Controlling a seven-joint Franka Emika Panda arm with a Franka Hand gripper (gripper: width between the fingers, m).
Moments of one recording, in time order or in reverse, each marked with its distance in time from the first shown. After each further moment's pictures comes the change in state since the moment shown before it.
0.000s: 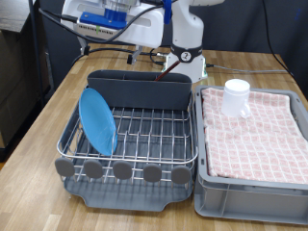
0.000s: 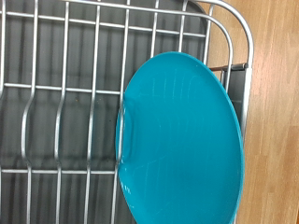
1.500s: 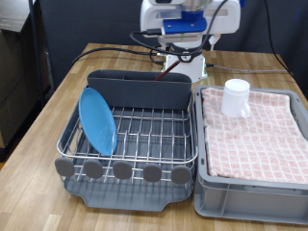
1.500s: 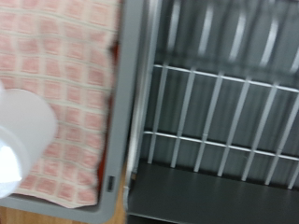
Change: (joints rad) arm 0.108 -0.042 0.196 0.039 0.183 -0.428 0.094
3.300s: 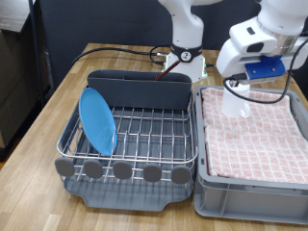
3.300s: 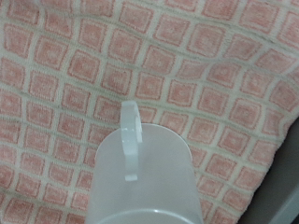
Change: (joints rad) arm 0.065 0.194 0.225 -0.011 0.029 0.087 0.136
